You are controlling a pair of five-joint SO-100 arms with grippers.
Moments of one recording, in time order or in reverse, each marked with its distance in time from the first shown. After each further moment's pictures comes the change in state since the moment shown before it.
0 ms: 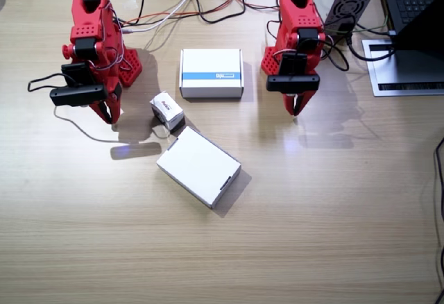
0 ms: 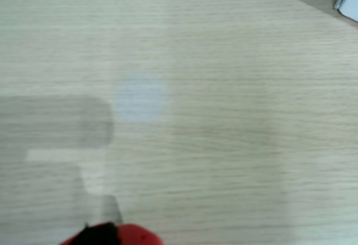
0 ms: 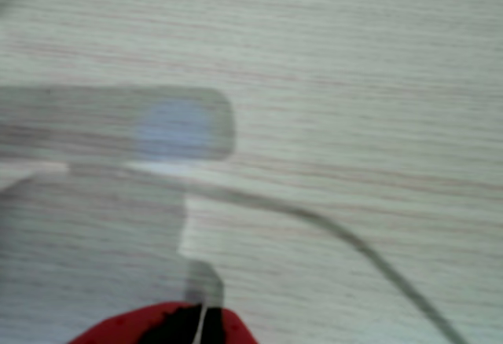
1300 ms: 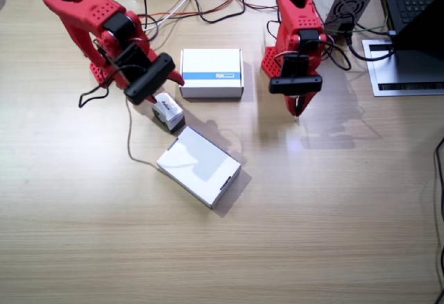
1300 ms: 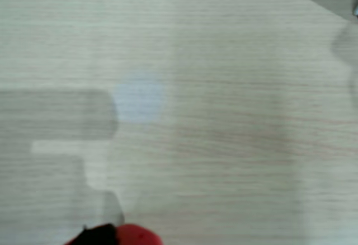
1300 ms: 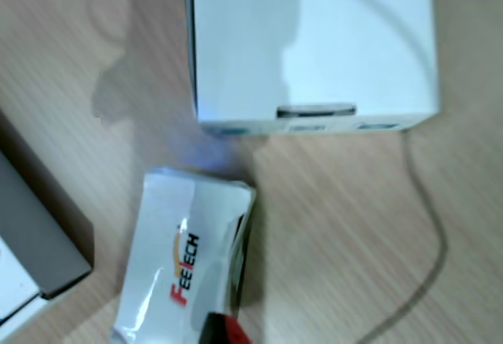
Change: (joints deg) arm 0 -2.4 -1.0 0.4 -2.6 -3.9; arm 1 -44.1 -62.7 -57.7 11.1 6.9
